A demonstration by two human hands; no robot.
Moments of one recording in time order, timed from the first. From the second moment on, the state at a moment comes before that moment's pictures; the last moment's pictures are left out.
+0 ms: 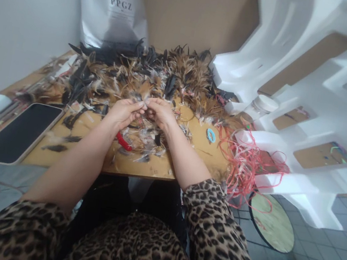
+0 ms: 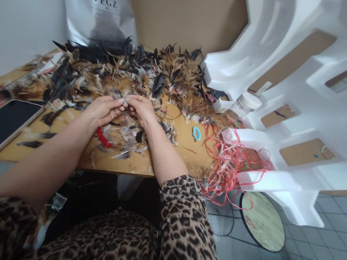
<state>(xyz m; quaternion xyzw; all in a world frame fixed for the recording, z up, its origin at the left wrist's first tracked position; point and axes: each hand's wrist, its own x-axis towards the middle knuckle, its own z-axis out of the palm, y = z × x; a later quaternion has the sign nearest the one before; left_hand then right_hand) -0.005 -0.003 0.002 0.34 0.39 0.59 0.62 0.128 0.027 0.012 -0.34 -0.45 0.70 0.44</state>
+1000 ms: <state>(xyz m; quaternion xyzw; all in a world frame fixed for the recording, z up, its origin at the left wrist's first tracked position) 0.002 -0.011 0.007 0.41 0.47 0.57 0.54 0.128 0.025 0.011 -0.31 -0.52 0.61 0.51</state>
